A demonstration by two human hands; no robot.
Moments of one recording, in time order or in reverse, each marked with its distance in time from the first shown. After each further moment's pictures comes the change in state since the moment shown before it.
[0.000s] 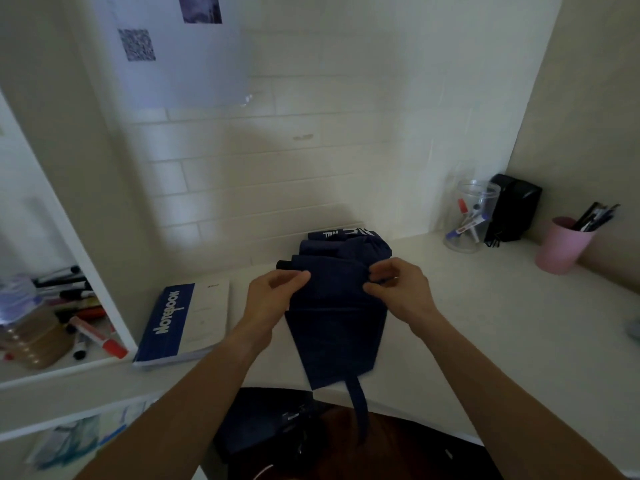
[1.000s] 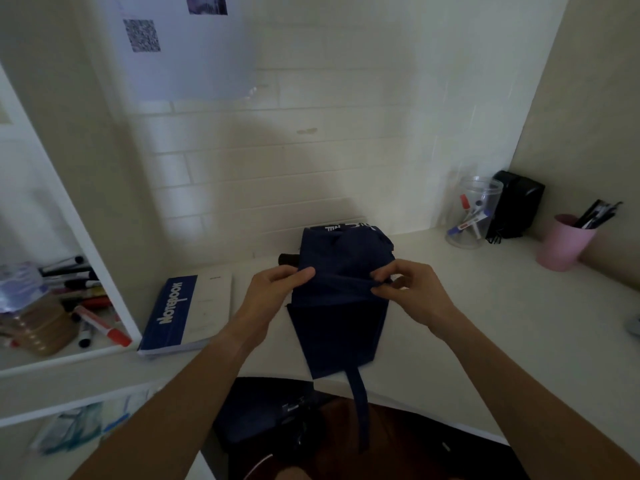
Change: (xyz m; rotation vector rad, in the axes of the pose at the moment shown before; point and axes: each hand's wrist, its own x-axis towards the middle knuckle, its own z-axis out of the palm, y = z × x) left_hand -0.025 0.019 -0.011 -0.018 -0.147 -0.022; right_hand -0.010 0.011 -0.021 0.059 -0.144 -0.117
